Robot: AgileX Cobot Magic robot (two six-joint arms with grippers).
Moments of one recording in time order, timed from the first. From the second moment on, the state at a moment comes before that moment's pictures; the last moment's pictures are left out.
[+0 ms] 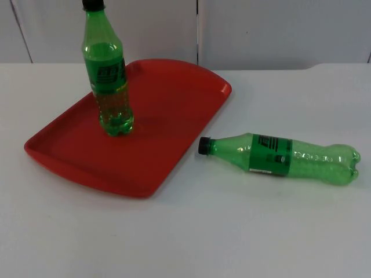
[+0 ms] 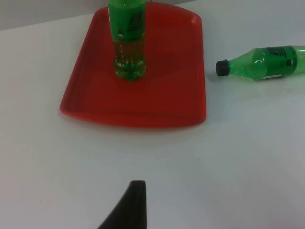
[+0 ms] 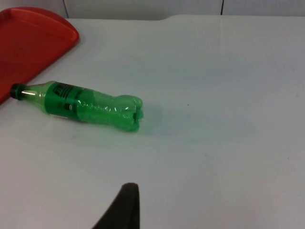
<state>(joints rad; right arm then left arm) 0.10 0.00 -0.52 -0.02 1.08 0.01 -0.39 0.00 -0.50 -0.04 1.07 -0.03</state>
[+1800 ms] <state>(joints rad) 0.10 1.46 -1.12 0.04 0.87 -0.14 -0.39 0.00 -0.50 -0.04 1.07 -0.03</state>
